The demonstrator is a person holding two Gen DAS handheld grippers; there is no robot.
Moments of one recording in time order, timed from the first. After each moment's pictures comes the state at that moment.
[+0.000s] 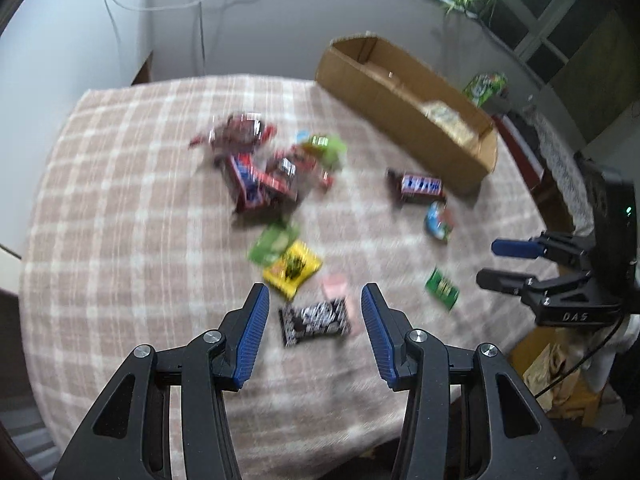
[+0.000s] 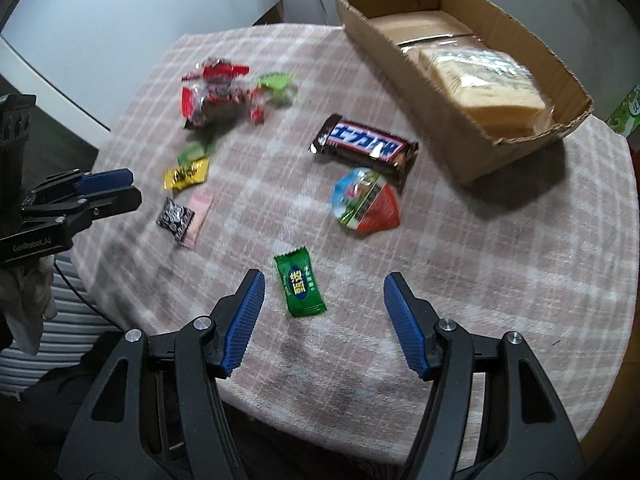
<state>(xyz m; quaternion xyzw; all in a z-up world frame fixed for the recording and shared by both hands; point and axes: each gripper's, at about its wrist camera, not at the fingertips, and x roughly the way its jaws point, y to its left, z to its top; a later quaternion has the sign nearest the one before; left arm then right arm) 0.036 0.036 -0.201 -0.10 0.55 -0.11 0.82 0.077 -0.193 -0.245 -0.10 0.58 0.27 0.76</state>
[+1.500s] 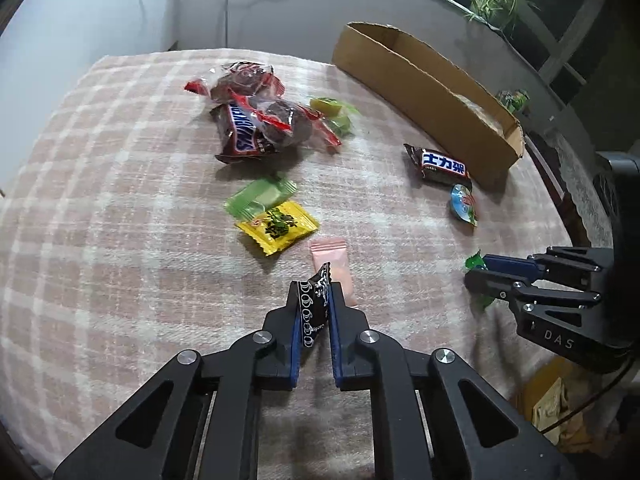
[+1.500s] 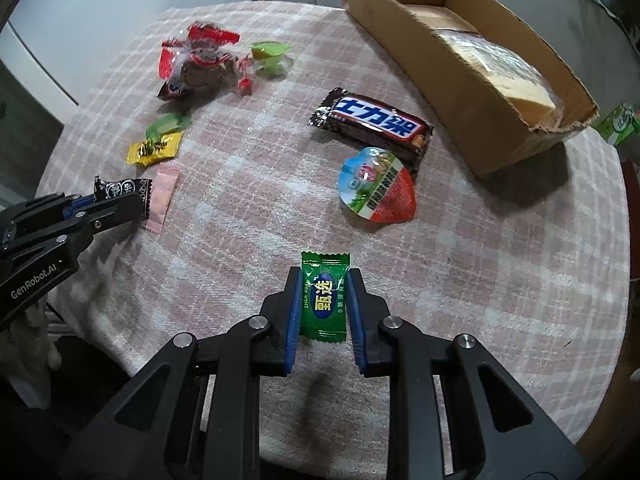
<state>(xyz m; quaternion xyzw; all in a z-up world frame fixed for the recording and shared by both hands) 0.002 0.009 -0.247 -0.13 0.51 -0.06 0.85 0.071 -0.175 -0.270 -0.14 0.57 0.23 0.78</state>
